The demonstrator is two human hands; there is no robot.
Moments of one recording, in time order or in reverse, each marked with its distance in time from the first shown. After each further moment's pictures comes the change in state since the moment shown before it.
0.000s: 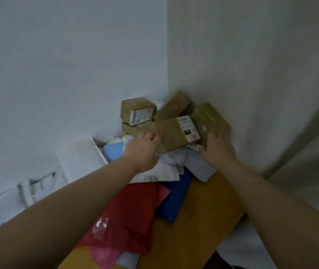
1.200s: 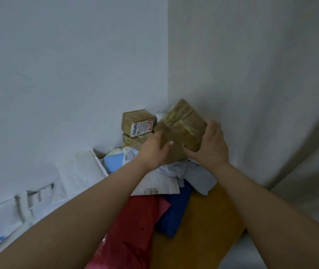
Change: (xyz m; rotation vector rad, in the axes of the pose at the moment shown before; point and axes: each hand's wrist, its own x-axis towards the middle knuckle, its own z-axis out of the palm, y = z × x) left_hand 0.022 0.017 -0.022 -0.834 0.248 -0.137; right_hand 0.006 -0.029 -0.022 0.246 0.386 -0.213
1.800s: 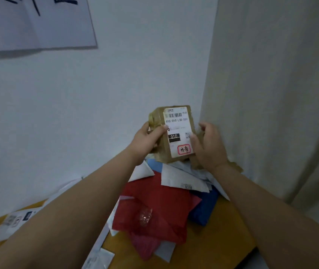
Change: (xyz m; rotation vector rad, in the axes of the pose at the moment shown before) left_hand -0.154 -0.002 -0.152 -0.709 0.216 -0.123; right_hand -0.097 -0.171 -0.050 0.350 0.129 -0.238
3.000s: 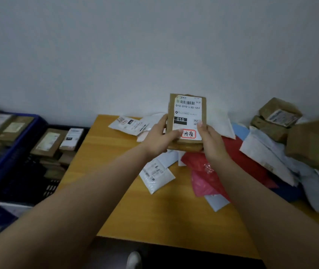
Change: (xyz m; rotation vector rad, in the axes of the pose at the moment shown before) left_hand -0.223 -0.078 -0.102 0.257 0.474 -0.181; right_hand -0.137 -0.104 0.141 0.743 -0.757 0.322
